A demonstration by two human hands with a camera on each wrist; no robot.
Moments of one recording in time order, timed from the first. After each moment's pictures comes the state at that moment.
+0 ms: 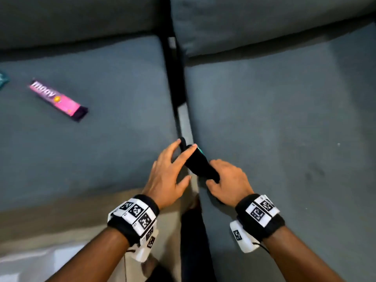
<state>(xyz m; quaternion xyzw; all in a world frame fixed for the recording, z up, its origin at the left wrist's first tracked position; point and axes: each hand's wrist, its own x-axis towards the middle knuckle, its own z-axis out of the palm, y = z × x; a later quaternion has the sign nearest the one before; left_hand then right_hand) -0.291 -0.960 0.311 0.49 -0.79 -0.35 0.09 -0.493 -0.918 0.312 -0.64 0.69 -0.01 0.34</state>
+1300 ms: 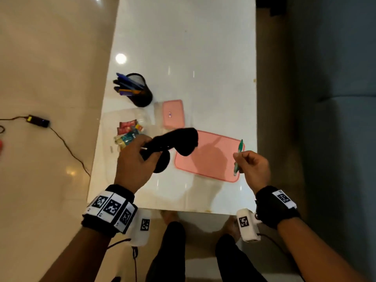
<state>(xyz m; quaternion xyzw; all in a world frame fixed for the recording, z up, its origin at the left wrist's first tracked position) 0.138 -0.376 0.390 0.90 0.11 -0.08 0.42 0.114 -0.677 0.320 -0.74 0.25 0.09 0.62</state>
